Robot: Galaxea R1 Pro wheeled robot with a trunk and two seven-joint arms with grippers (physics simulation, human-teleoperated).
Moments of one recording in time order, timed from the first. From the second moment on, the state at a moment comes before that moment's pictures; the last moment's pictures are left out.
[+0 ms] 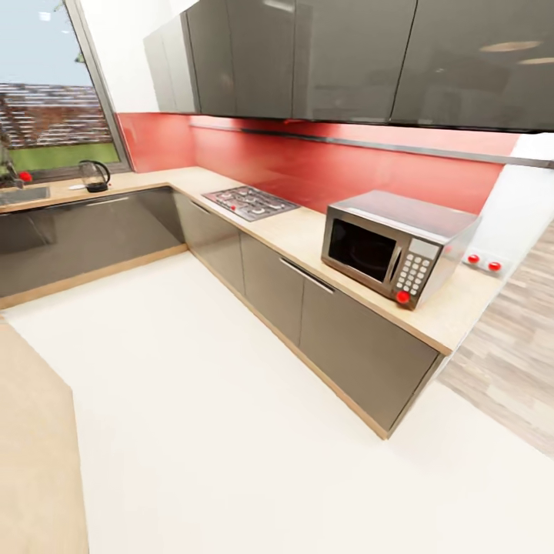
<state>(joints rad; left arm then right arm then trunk) 0.00 0.00 0.15 -0.05 0.01 -0.21 0.00 -0.02 0.05 0.00 -0.08 0.00 -0.06 0.00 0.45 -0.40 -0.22</state>
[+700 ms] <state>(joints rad) -0.01 0.05 0.15 -0.06 0.00 -0.20 -0.01 -0.02 0.04 0.00 -0.09 0.01 -0.06 0.00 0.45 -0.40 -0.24</state>
